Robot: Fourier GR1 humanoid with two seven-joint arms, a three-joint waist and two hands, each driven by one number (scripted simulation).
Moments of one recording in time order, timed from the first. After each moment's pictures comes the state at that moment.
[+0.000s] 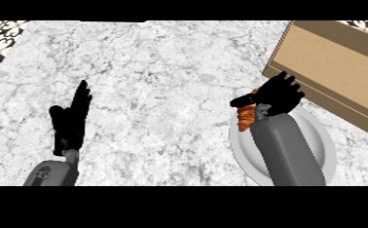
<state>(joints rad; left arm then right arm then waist) -0.13 0.27 -0.11 -1.27 0.16 0.33 0.00 -0.49 0.00 0.07 -1.22 1.22 0.09 1.26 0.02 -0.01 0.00</state>
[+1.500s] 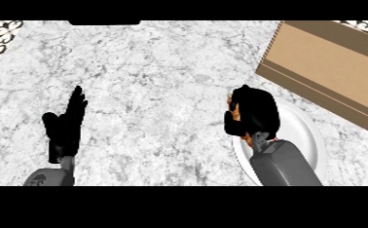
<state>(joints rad) -0.07 0.25 -0.07 -1.31 0.14 0.30 0.00 -0.32 -0.09 0.36 -1.52 1.10 0.25 0.68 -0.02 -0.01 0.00</state>
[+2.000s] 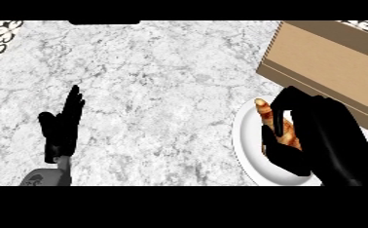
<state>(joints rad) -0.07 0.26 -0.05 -1.32 0.13 0.29 0.01 -0.25 -0.20 0.28 -2.15 0.98 0.53 0.74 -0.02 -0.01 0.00</state>
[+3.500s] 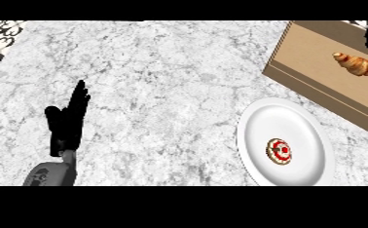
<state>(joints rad) -0.11 0.22 -0.02 -1.31 0.07 0.25 0.03 -0.63 -0.52 -0.33 -1.40 0.83 0.28 0.22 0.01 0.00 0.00</state>
